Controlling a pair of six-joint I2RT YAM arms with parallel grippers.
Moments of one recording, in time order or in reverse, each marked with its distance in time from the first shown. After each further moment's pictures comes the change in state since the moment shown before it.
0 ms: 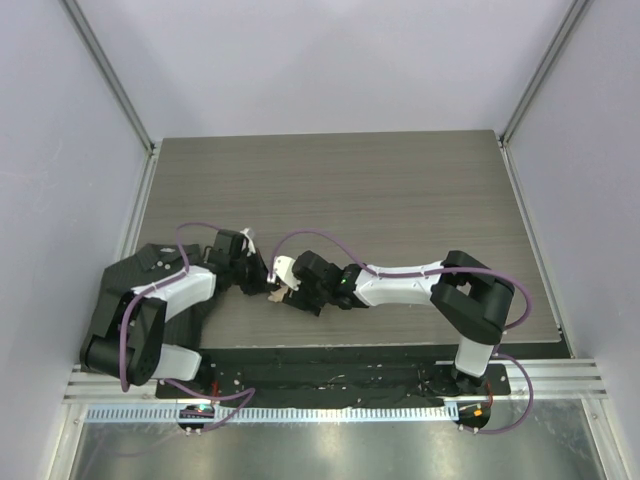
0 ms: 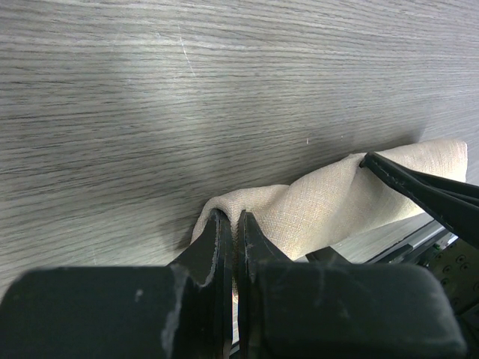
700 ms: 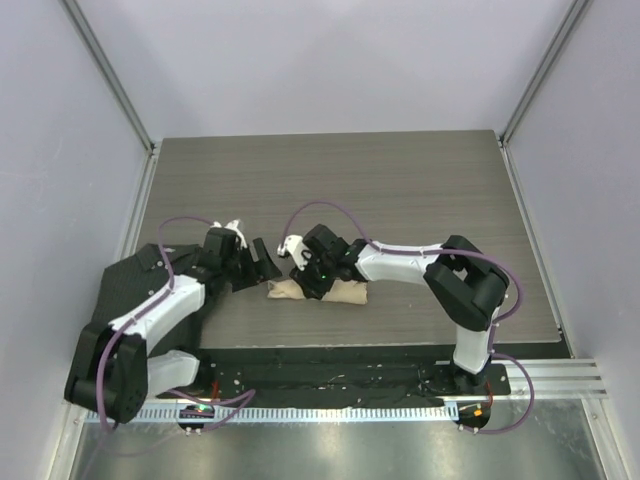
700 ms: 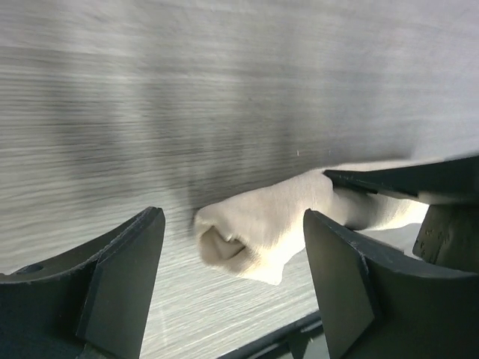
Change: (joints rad) left arm 0.001 -0.155 0.013 -0.077 -0.117 0.046; right arm -0.142 0.073 0.102 -0.114 -0.325 0.096
